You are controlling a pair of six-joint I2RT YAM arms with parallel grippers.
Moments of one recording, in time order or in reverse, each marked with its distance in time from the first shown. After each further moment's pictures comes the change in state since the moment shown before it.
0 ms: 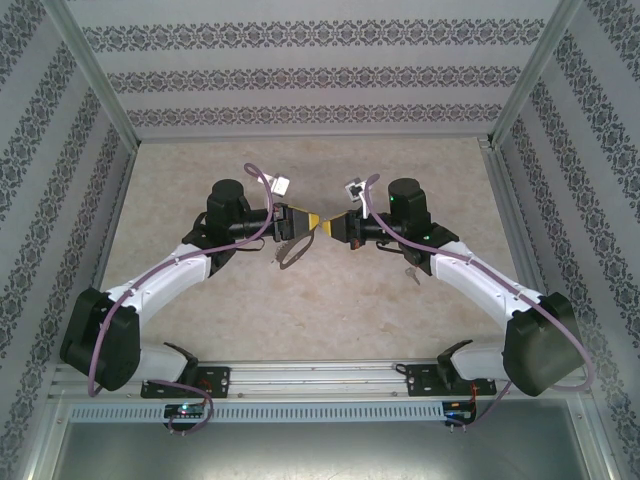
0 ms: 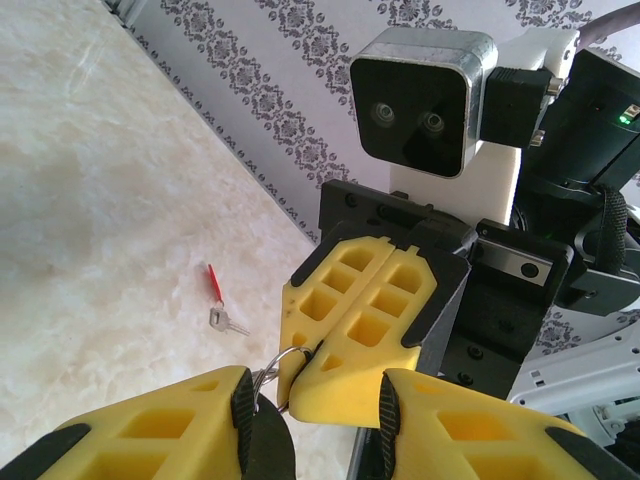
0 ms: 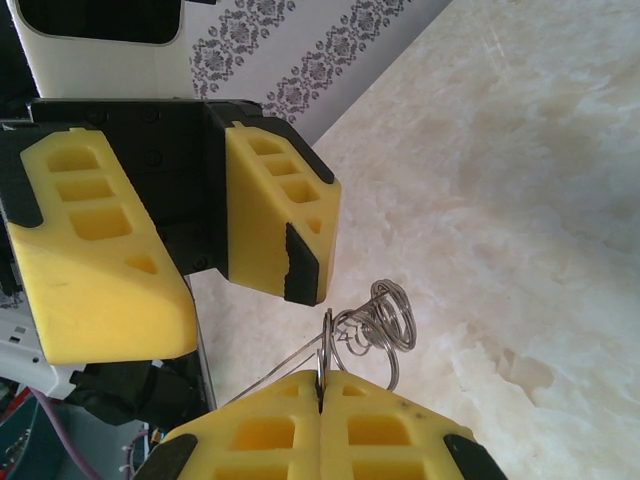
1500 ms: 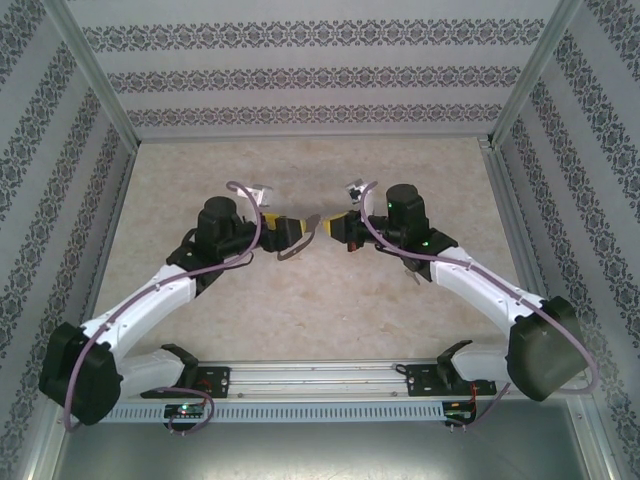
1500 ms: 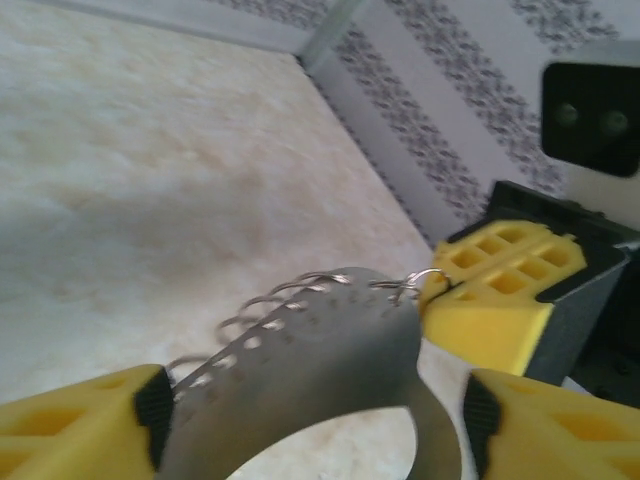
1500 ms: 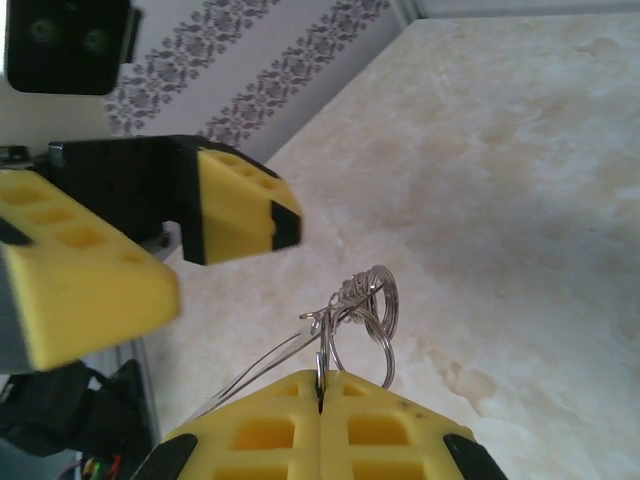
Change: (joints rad) left arm -0.031 -0.169 -0.081 -0.206 -0.356 0.095; right arm 0.030 -0.020 -0.027 0.028 0.127 -0.042
